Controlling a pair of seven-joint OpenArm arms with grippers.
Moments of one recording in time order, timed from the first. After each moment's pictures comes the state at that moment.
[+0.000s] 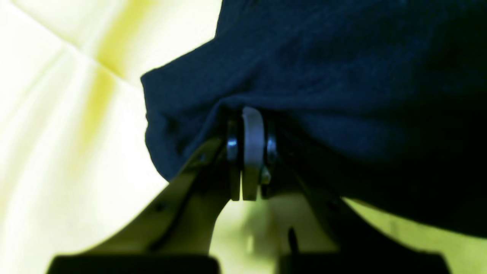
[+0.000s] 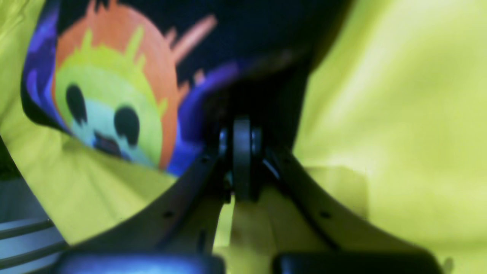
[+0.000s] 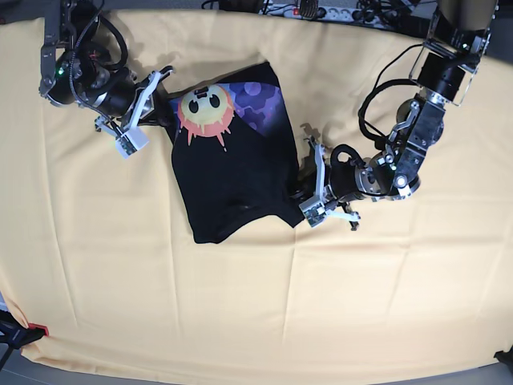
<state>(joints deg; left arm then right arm) -17.4 -26.8 28.8 81.8 -22.9 -38.2 30.3 -19.5 15.2 8.9 112.0 39.2 34.4 -62.3</state>
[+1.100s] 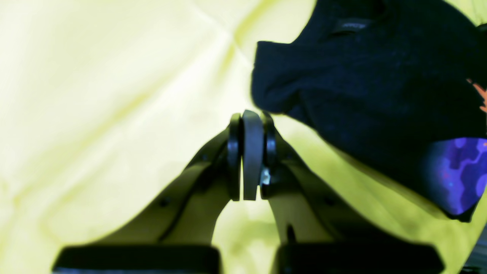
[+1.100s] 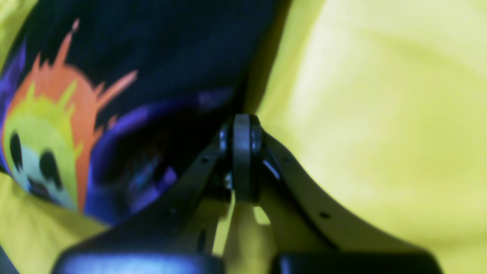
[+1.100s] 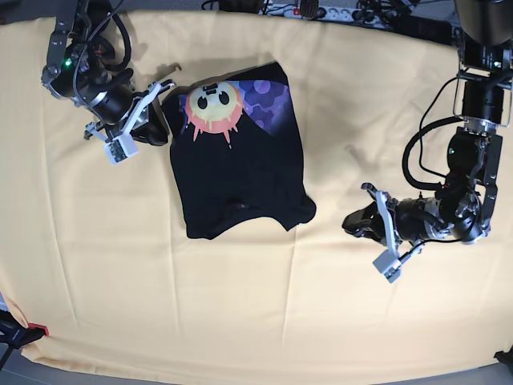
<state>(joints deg) -23.4 -34.7 13.2 84.4 -58.6 -35.8 62.9 -18.5 7.3 14.7 111.2 28.3 38.1 -52.4</state>
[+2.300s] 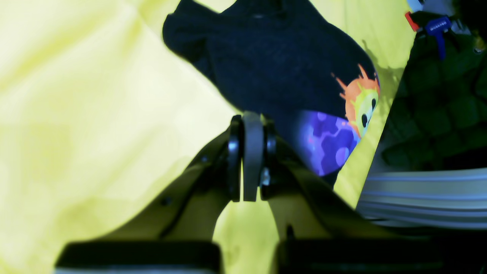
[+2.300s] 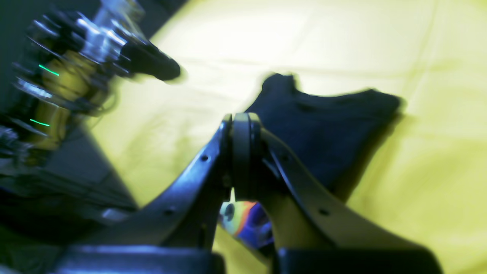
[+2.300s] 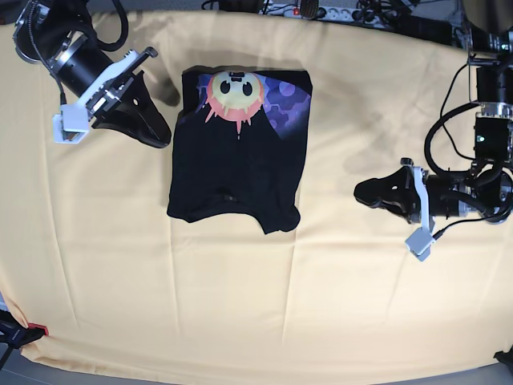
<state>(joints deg) -14.8 -37.2 0.9 85.9 -87.4 -39.1 81.1 -24.8 -1.4 36.1 131.4 78.3 40.7 -74.8</state>
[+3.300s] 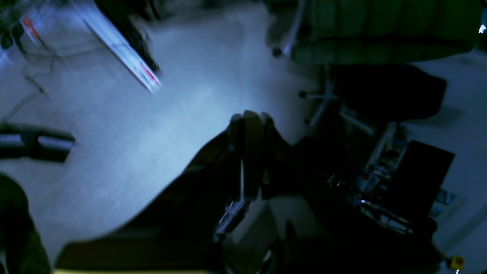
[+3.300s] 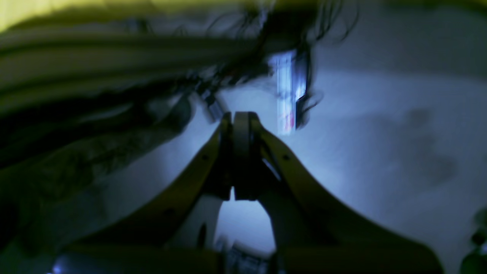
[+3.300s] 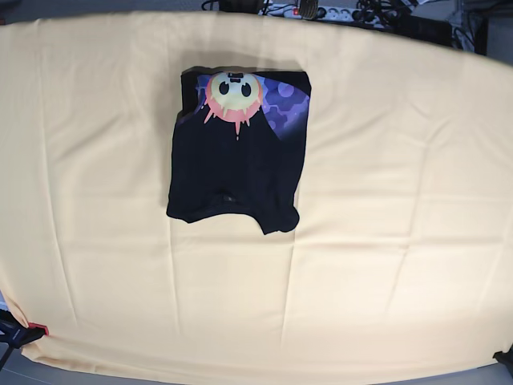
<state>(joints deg) 75.8 -30.8 -33.5 130.9 -83.9 -38.2 81.5 -73.1 1.0 56.7 128.5 79.8 40.2 -83.0</state>
